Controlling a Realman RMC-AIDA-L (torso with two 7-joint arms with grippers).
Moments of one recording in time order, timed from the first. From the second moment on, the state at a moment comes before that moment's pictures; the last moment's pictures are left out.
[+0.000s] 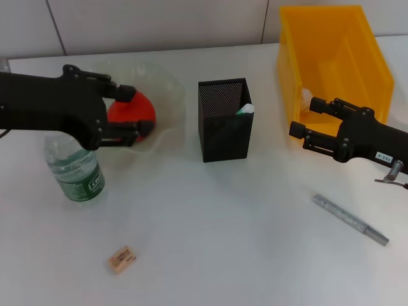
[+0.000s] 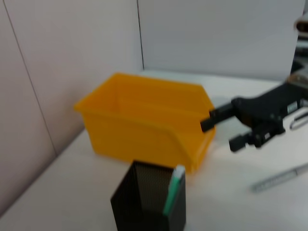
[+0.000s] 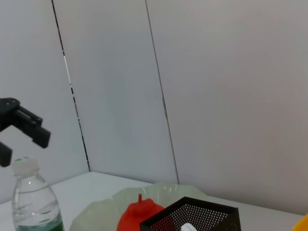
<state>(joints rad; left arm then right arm) -0.39 -2.06 1.19 1.63 2.04 1.57 -2.02 0.37 2.08 -0.61 -0.53 -1.71 -1.47 1.09</state>
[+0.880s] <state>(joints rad) -0.51 -2.07 1.42 1.80 2.46 1.89 -2.35 0.38 2.08 -0.63 -0.53 -1.71 -1.48 1.06</state>
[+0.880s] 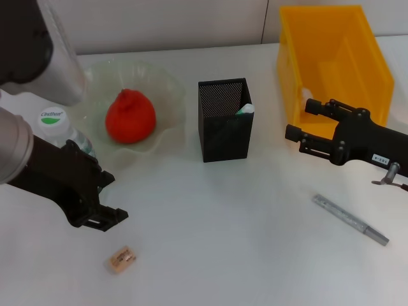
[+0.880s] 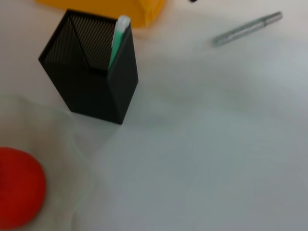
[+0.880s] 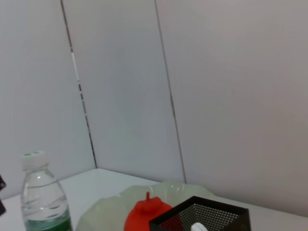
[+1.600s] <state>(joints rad) -0.49 -2.07 1.52 1.75 2.52 1.83 -2.43 0.39 2.08 -0.86 -0.58 -1.72 -1.51 1.05</state>
